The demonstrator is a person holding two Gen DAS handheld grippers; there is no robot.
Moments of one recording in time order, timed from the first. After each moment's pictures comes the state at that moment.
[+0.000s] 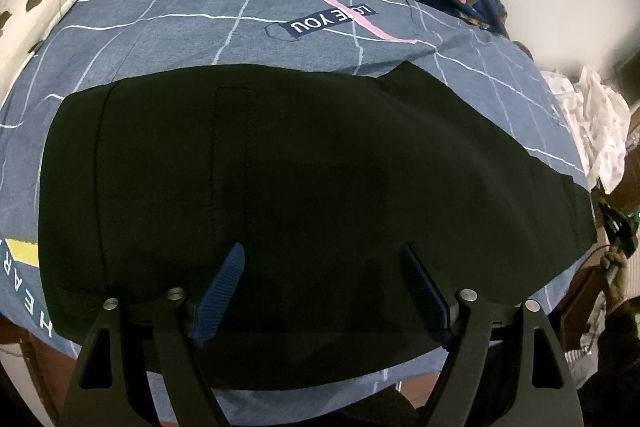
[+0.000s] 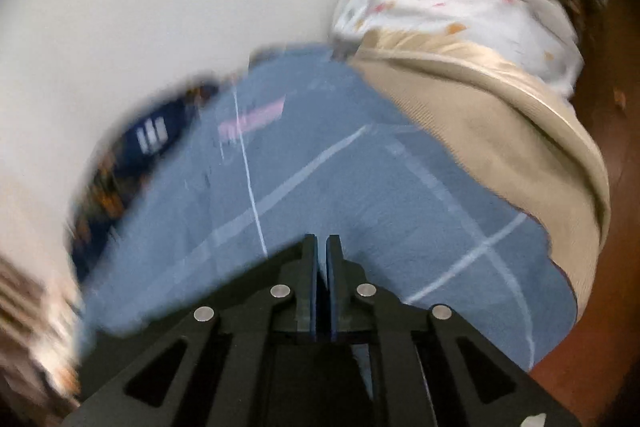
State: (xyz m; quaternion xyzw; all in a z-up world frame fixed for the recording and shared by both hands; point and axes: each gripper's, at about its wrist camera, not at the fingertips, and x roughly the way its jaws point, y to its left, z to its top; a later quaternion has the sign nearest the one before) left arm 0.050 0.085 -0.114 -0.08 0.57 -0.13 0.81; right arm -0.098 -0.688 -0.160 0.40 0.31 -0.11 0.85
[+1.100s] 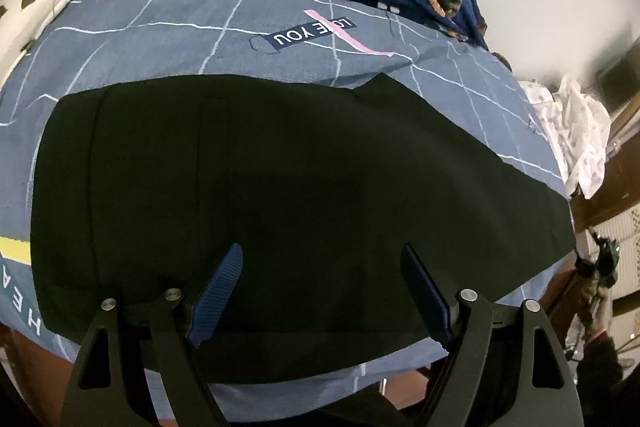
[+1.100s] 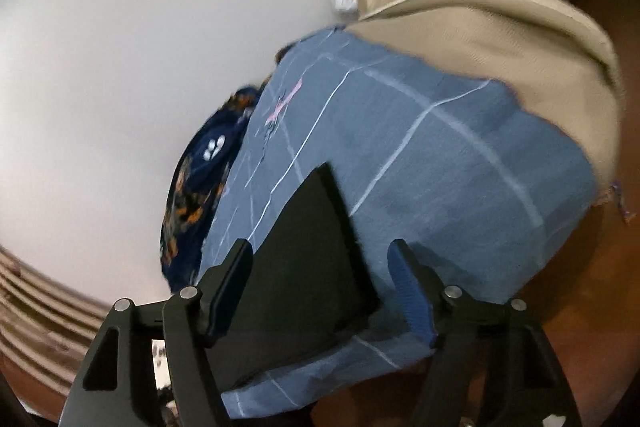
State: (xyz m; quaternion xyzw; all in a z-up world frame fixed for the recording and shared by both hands) left arm 0.044 0.087 -0.104 -0.10 0.55 -0.16 0.81; right arm -0.174 -0.675 -0.187 0.54 0.29 -0.02 0.79
